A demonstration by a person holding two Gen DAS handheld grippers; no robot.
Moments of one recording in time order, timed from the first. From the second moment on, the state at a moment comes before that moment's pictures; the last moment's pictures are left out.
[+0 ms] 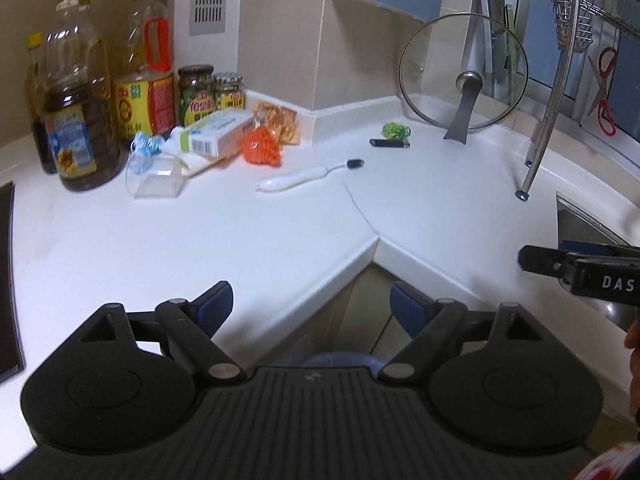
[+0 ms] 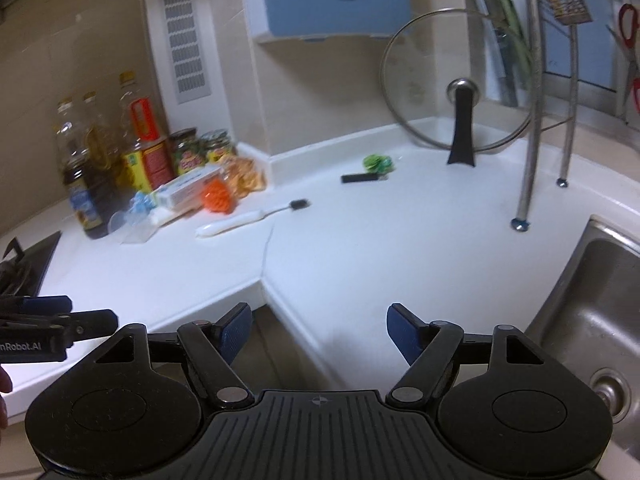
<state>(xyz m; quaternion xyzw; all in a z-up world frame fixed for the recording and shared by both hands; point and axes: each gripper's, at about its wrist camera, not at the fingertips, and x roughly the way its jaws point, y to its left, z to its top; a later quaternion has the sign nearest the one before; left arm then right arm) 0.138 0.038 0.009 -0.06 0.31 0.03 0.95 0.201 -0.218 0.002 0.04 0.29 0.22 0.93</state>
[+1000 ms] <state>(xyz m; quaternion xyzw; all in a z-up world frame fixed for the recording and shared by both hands) 0.383 0.003 0.013 -0.07 0.32 0.12 0.94 0.536 -0.221 -0.036 0.05 0.30 0.25 0.92</state>
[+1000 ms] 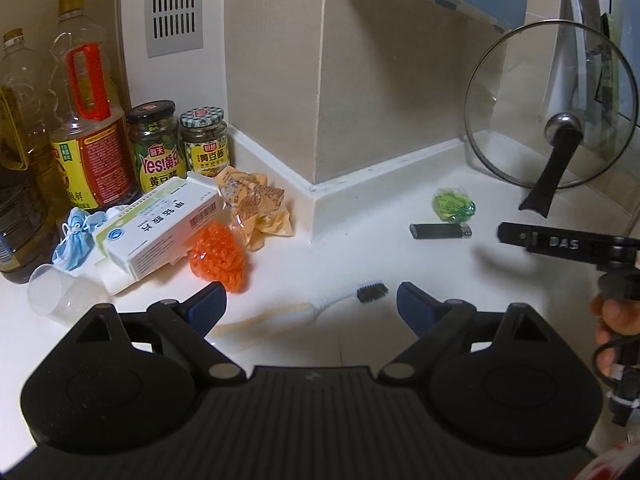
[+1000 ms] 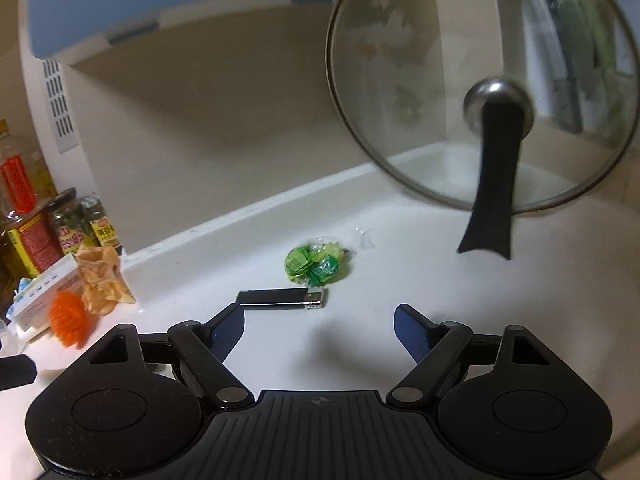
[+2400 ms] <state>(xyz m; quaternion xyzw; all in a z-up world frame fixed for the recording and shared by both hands) 0.422 0.081 -0.020 -0.06 0.33 0.16 0.93 0.576 -0.142 -0.059 0.00 0.32 0.24 0.92</state>
